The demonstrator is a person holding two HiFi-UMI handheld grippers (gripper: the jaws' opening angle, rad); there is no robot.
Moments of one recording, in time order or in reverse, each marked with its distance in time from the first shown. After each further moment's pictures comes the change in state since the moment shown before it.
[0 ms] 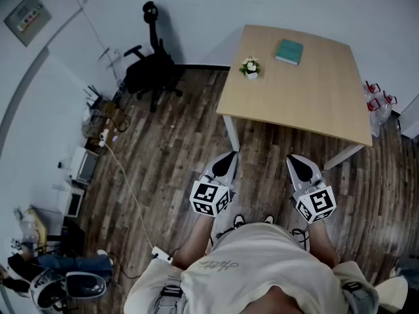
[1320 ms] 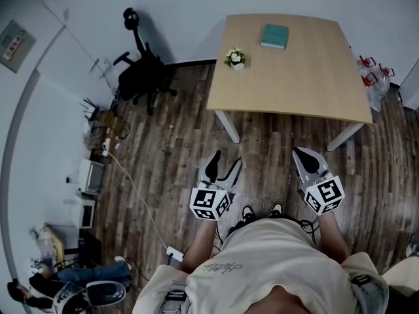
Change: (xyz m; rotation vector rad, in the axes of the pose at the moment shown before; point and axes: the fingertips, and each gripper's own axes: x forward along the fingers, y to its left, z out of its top) left arm 0.005 -0.017 -0.013 0.010 0.032 0.041; right arm -0.031 -0.043 -0.023 0.084 0.047 -0.054
